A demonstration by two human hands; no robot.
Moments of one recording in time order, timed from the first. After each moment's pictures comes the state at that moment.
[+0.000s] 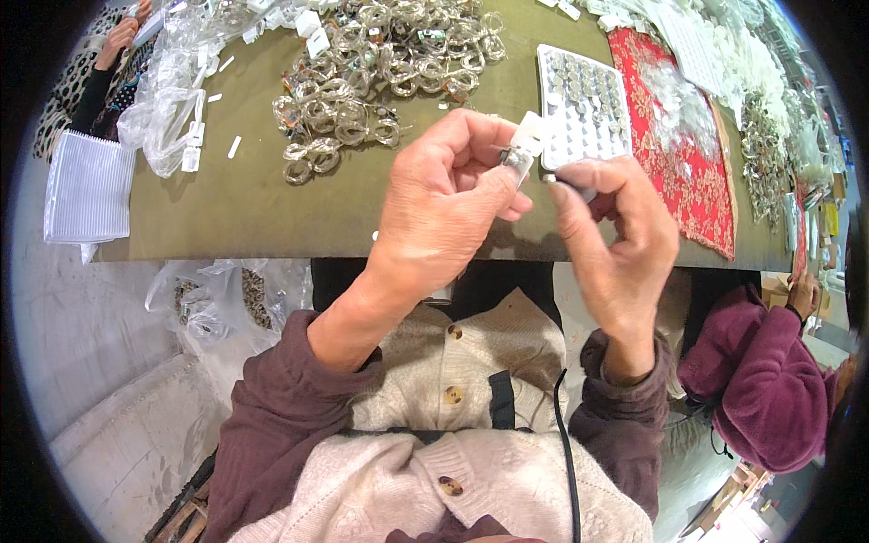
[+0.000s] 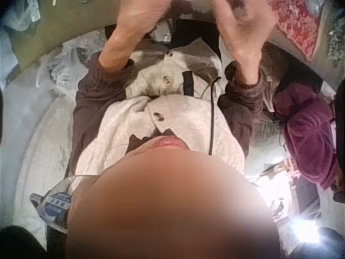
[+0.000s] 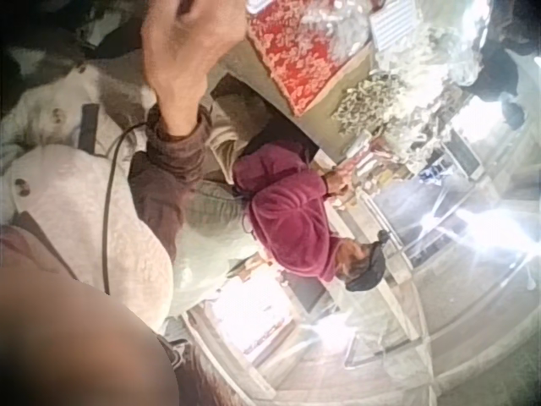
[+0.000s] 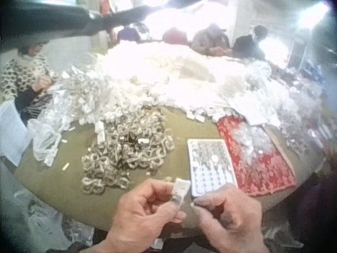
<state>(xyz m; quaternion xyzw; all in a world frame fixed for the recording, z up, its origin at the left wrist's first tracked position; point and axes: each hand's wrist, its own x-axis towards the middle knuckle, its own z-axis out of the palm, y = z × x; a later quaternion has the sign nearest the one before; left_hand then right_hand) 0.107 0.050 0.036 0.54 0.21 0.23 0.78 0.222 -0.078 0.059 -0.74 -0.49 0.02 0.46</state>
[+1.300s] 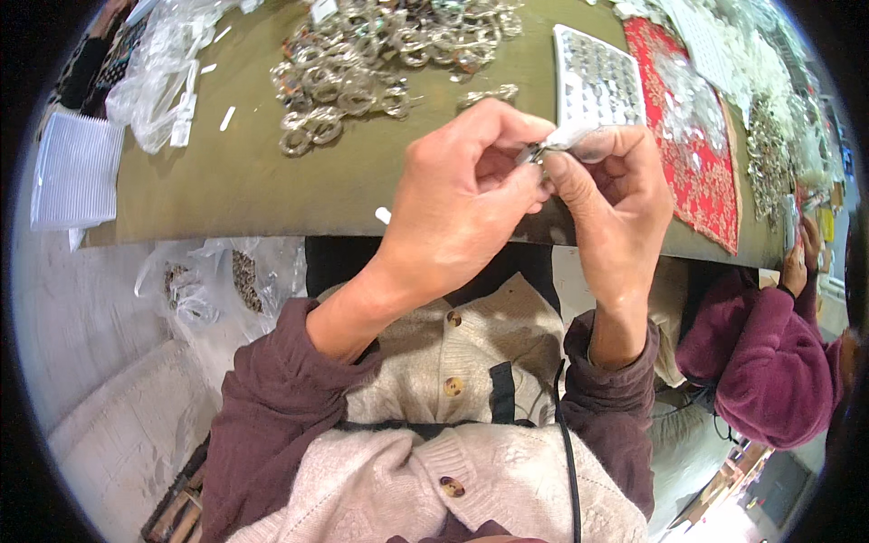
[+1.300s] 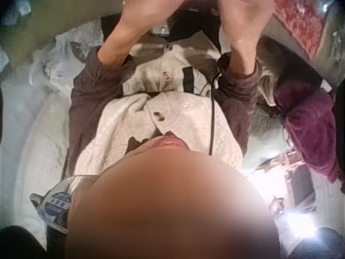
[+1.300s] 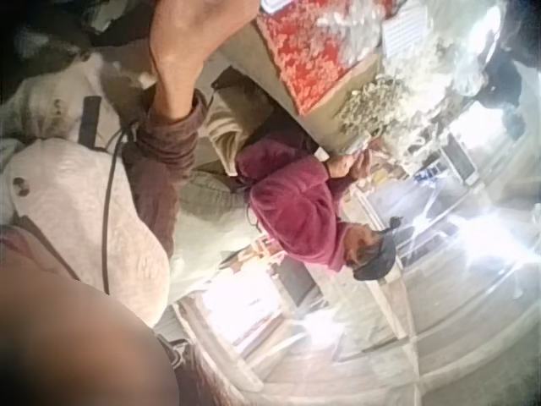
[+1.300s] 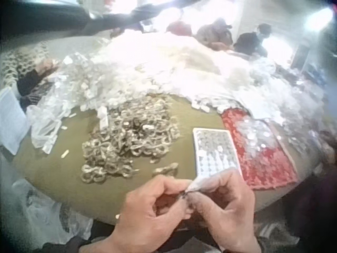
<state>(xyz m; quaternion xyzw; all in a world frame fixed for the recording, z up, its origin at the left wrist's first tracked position) 0.104 0.042 0.031 0.58 0.21 0.23 0.75 0.213 -0.065 0.041 -0.64 -0.33 0.23 0.65</state>
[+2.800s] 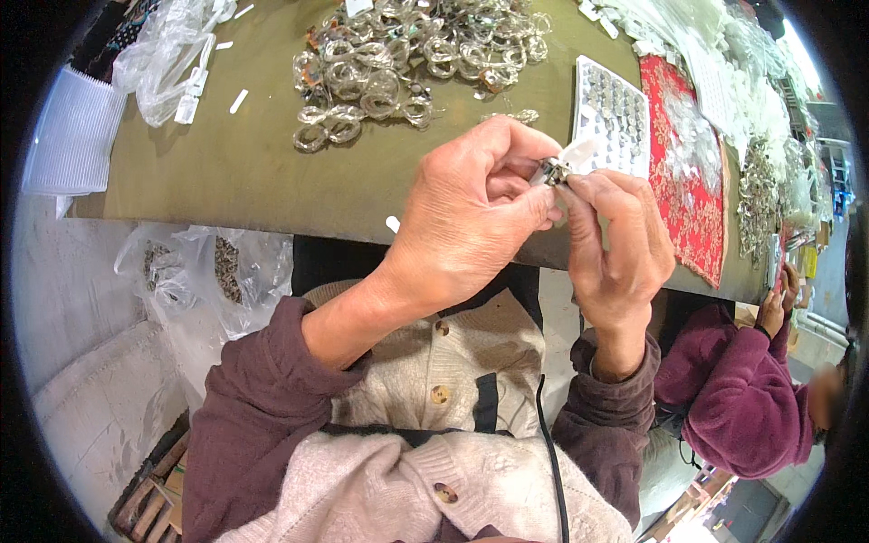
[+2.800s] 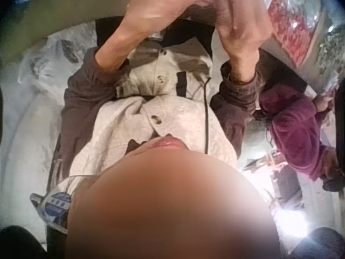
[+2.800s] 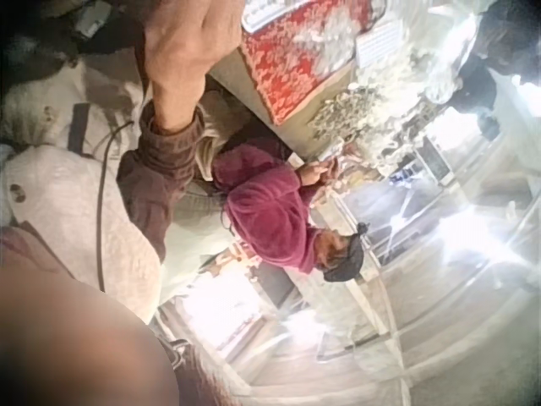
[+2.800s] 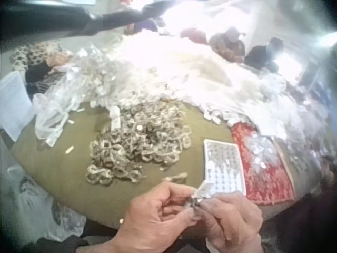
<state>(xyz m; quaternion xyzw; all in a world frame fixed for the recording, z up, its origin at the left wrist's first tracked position) 0.101 0.044 0.031 0.53 0.22 0.24 0.79 0.229 -0.061 0.046 -0.66 -0.64 -0.16 0.37</state>
